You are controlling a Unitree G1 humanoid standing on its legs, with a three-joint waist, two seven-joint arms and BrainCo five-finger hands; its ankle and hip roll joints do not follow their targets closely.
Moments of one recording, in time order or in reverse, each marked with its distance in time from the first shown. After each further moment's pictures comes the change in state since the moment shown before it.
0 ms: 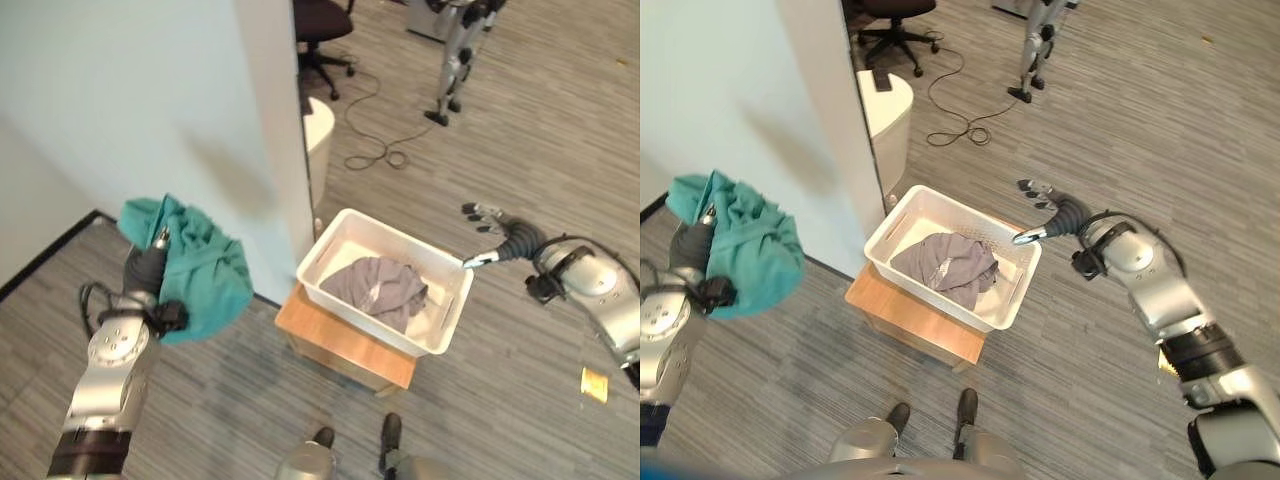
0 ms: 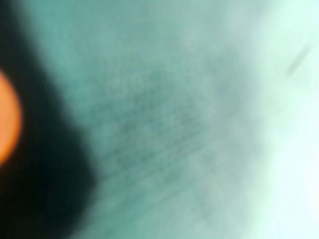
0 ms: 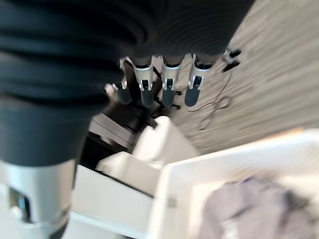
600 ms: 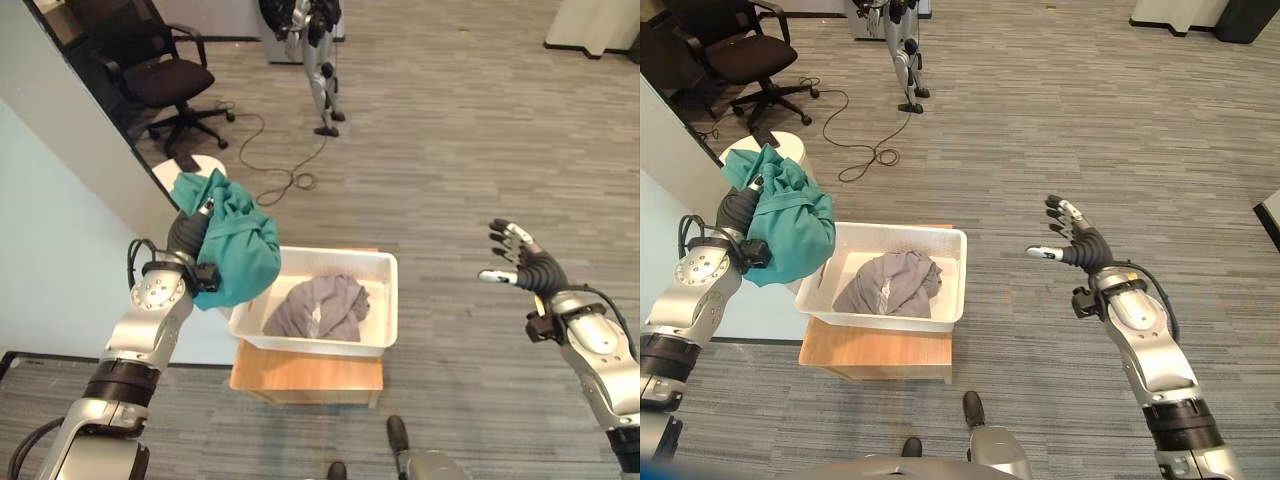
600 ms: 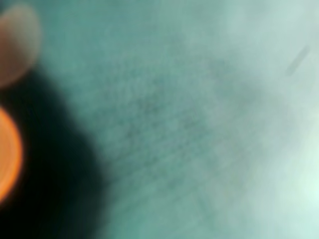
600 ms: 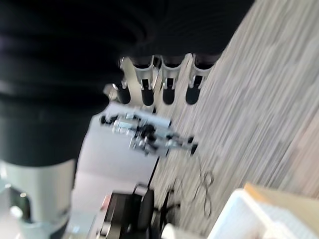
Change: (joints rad) left arm -0.289 0.004 -0.198 0.341 -0.029 0.037 0.020; right arm 0.287 0.144 -0.239 -0.058 0.050 -0.045 -0.172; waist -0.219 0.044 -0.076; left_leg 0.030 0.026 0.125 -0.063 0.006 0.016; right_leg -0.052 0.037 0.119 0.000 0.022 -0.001
